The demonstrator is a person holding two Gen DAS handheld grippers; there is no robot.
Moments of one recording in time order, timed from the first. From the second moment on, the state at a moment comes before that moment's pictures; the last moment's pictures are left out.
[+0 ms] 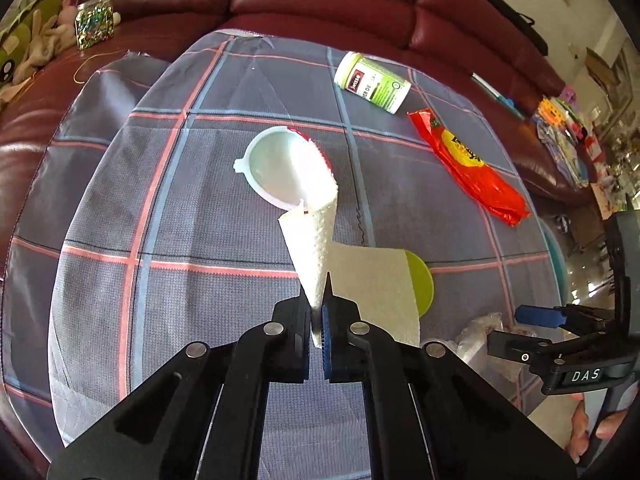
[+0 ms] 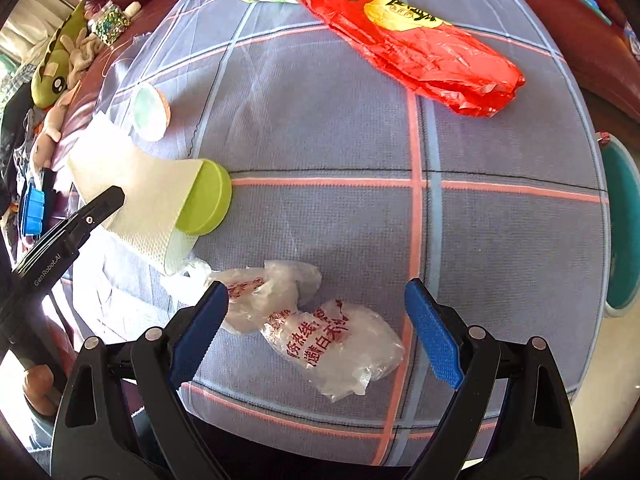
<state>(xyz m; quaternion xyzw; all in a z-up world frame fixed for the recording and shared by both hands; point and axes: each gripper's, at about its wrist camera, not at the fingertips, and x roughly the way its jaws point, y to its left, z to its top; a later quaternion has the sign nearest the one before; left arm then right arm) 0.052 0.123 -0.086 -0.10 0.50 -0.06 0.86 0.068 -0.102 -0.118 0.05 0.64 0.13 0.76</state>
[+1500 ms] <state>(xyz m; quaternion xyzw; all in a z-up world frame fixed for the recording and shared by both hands) 0.033 0.095 -0.015 -0.08 0.44 -0.11 0.89 0.047 -0.153 -0.059 0.08 0.56 0.12 0.81</state>
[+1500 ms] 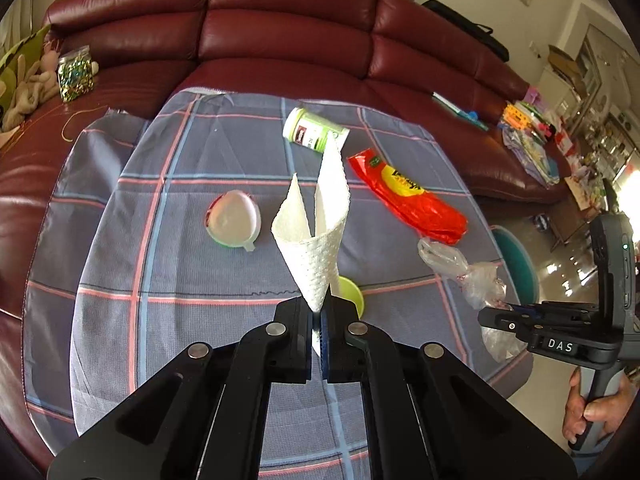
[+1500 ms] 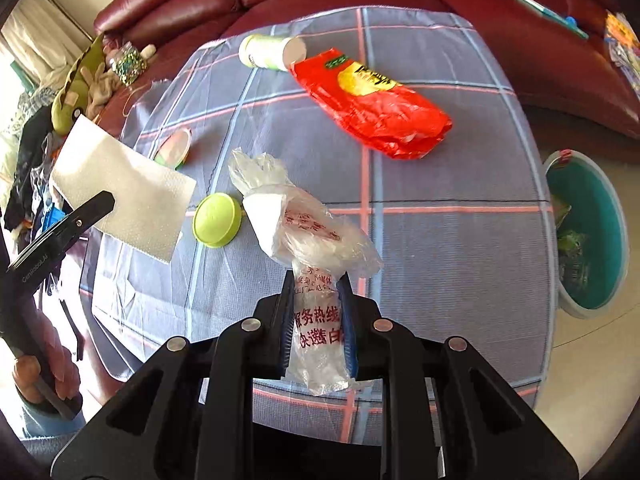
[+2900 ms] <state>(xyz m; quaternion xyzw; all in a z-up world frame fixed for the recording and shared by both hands) 0.106 -0.257 0.008 0.06 0.43 -0.35 0.83 0.012 -0.468 -0.049 0.28 0.46 -0.06 0.84</state>
